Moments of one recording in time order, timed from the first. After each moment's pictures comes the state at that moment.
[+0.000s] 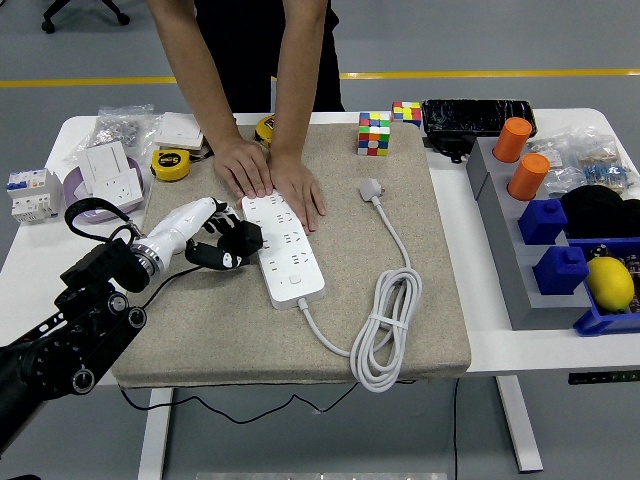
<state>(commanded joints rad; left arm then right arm) -0.44 0.18 -1.05 -1.02 1.93 0.00 0.02 0.04 -0.09 1.46 0.18 -1.37 -0.06 -0.07</state>
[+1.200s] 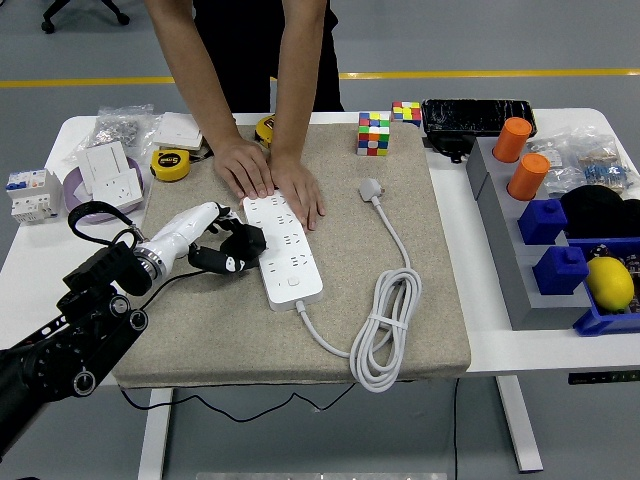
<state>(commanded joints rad) -0.43 0.18 -1.04 -1.01 1.90 -0.02 0.02 0.04 -0.09 1.46 0.18 -1.38 -0.06 -0.07</state>
